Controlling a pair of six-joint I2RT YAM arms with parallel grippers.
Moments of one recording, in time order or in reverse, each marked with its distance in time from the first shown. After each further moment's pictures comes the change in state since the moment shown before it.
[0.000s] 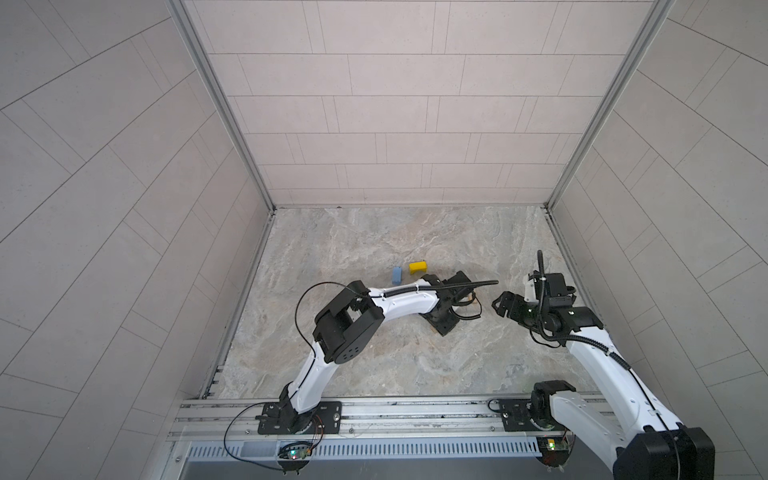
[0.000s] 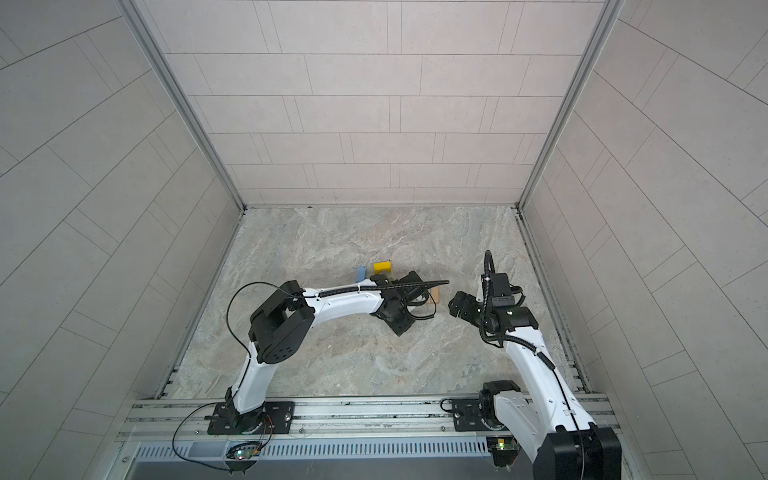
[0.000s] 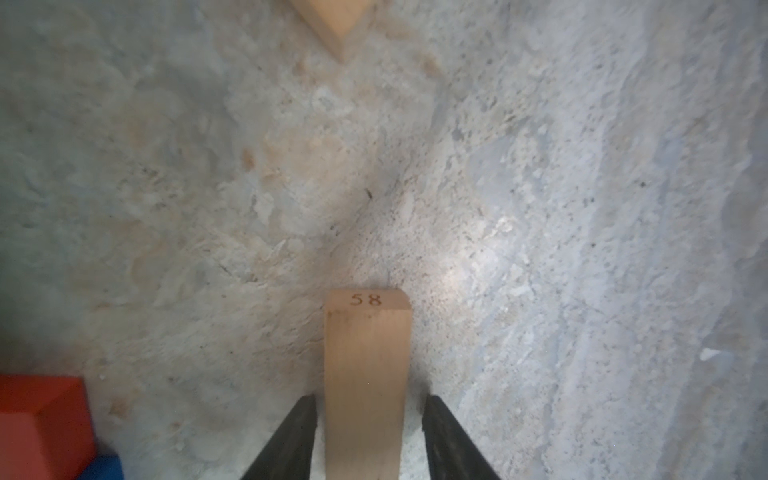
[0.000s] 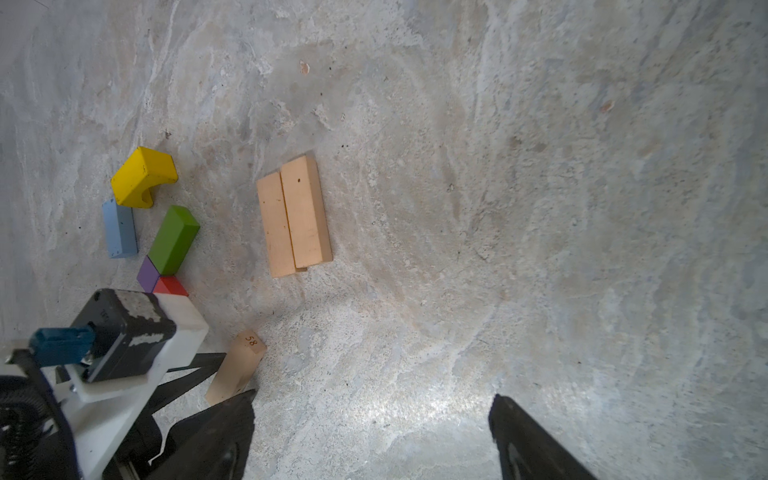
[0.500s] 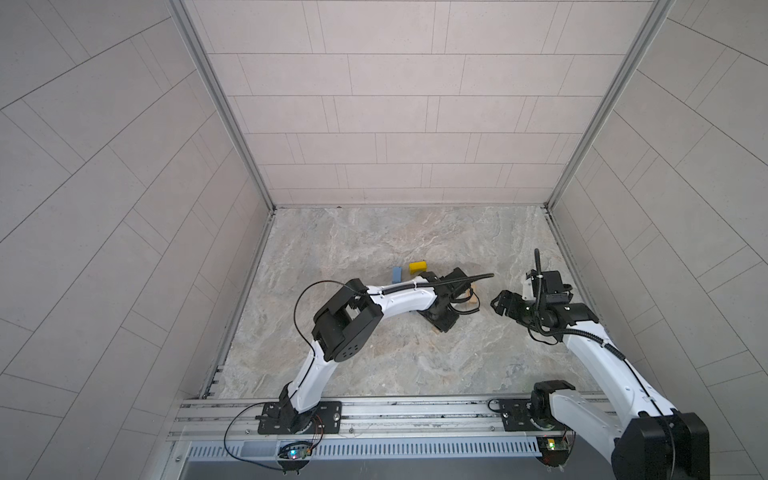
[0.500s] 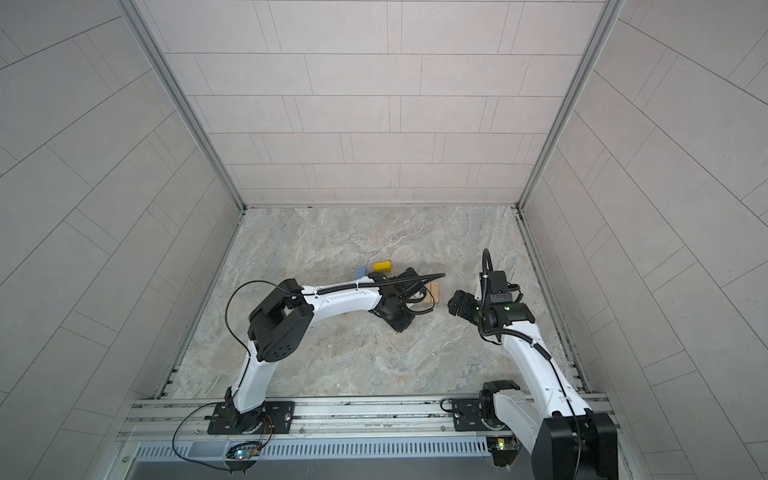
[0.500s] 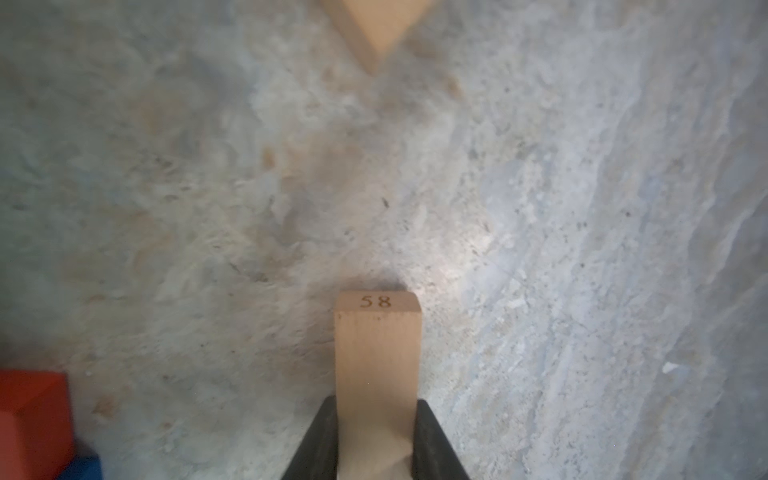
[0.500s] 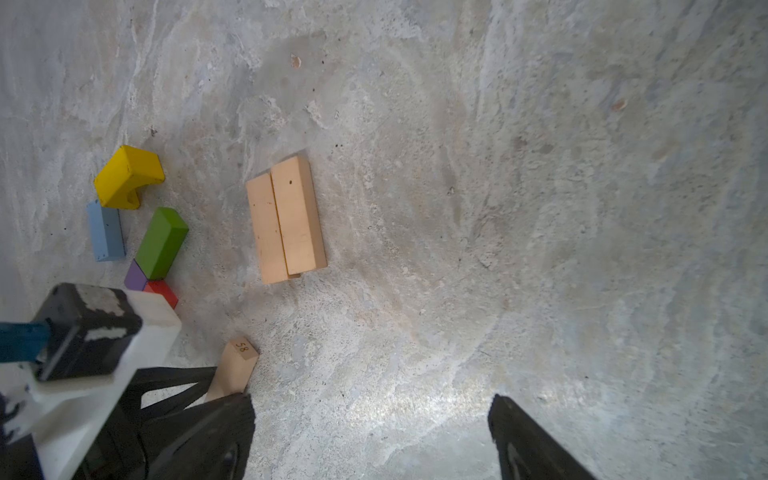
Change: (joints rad) left arm 0.050 -0.001 0.002 0.013 0.060 -0.095; right arm -0.003 0.069 0.000 0.043 0.003 -0.011
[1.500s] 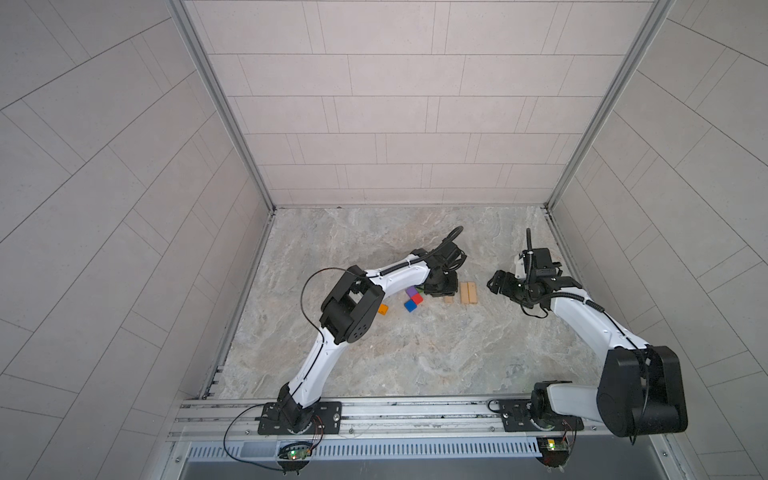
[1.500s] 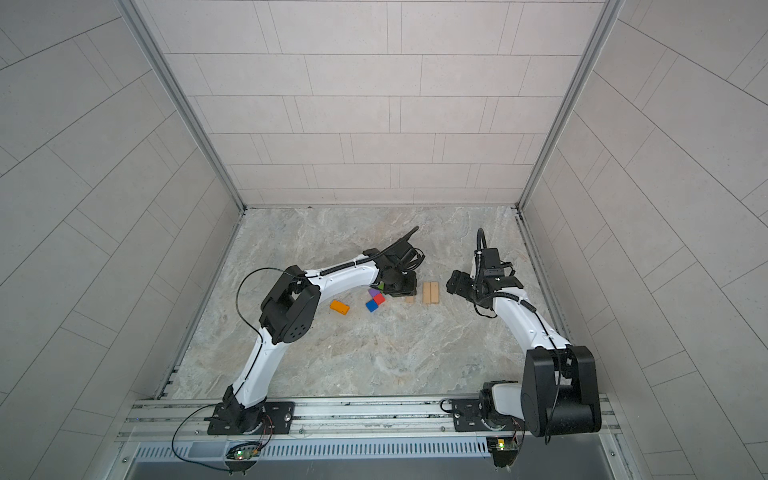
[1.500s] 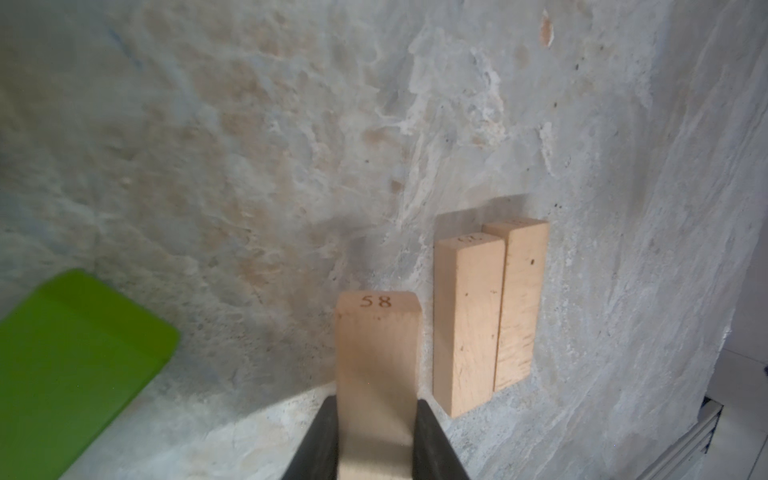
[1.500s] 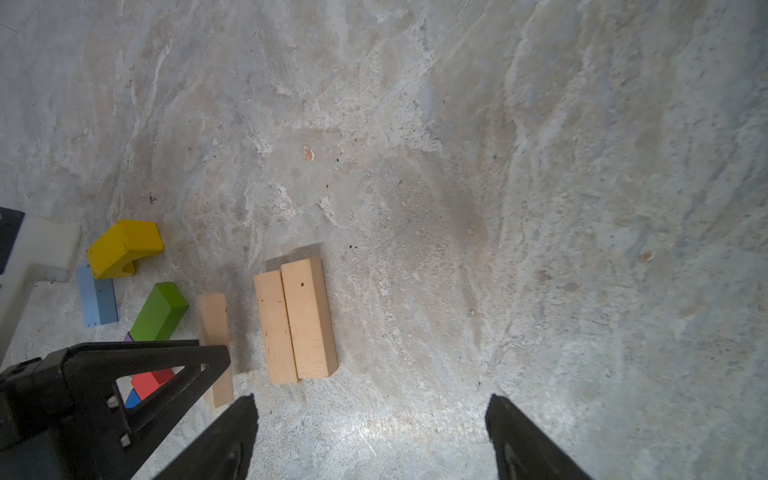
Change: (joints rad) left arm 0.135 0.150 0.232 0.121 0.124 -0.545; right arm -0.022 0.295 0.169 0.130 0.011 -0.037
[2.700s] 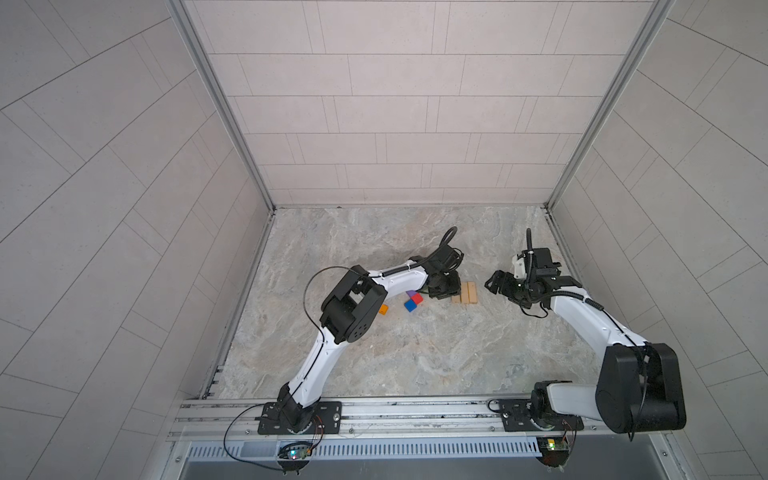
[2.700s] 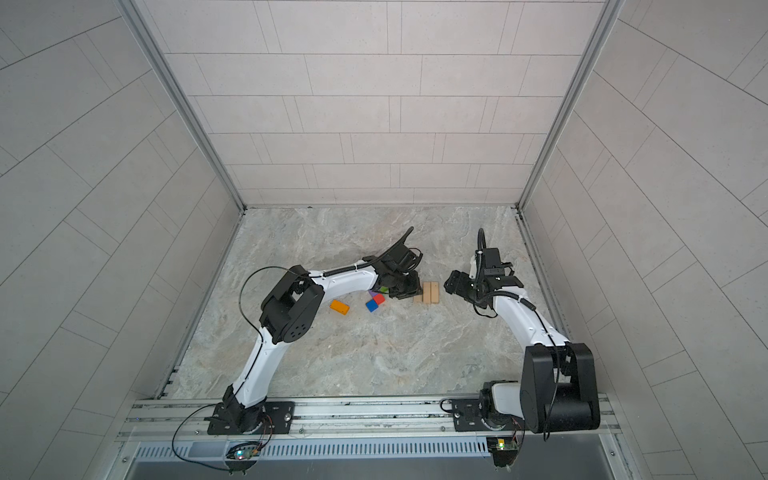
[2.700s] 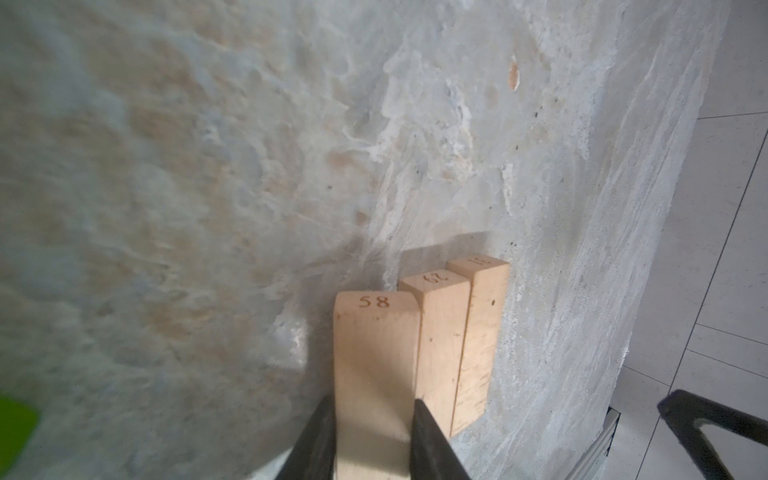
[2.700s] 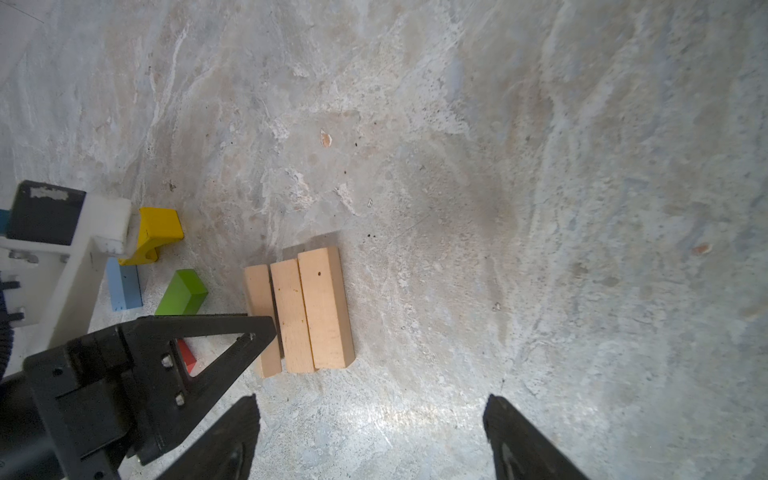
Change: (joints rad) left arm 0.000 0.002 -0.107 0.232 0.069 -0.137; right arm -0.011 0.015 0.000 0.003 -0.068 0.000
